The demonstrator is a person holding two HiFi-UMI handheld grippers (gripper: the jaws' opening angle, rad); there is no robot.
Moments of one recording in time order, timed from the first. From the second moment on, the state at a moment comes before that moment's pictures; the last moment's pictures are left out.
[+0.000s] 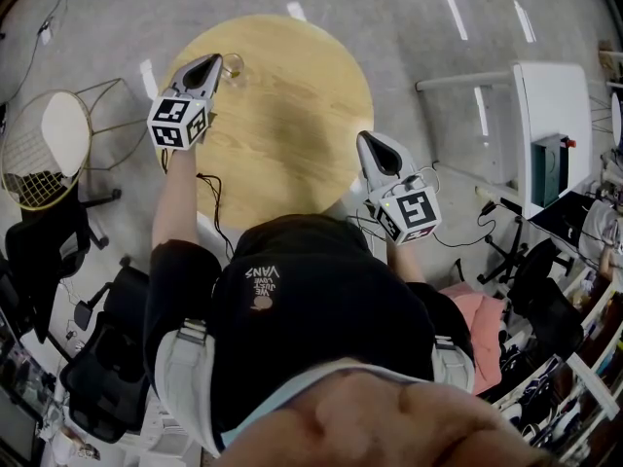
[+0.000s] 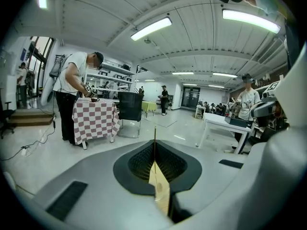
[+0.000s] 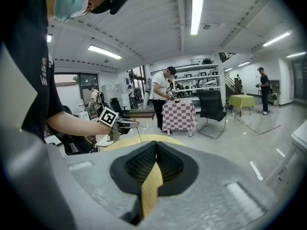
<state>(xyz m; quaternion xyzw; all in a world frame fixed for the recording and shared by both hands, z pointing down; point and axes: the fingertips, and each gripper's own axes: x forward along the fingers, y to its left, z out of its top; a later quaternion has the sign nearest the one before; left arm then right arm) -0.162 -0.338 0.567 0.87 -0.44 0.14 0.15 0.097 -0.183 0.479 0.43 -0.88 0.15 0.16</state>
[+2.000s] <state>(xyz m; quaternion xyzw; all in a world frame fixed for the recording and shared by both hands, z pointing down) -0.170 -0.344 0.578 0.86 -0.46 0.11 0.19 0.089 -0.175 0.470 0.42 -0.89 0.14 0.15</state>
